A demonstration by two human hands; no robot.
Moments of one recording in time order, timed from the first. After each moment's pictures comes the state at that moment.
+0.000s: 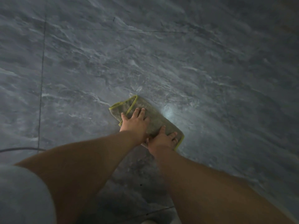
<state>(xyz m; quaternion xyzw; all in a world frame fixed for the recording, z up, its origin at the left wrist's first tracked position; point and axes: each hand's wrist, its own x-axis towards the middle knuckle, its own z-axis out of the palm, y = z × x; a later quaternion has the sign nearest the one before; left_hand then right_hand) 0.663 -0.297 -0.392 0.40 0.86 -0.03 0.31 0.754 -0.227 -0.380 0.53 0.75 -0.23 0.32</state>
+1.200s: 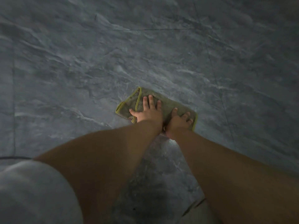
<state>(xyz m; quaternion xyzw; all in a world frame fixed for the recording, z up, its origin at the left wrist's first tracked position) 0.624 -0.159 -0.388 0.29 0.87 -0.05 0.40 0.689 -0.093 -0.374 0.48 0.78 -0.21 0.35</state>
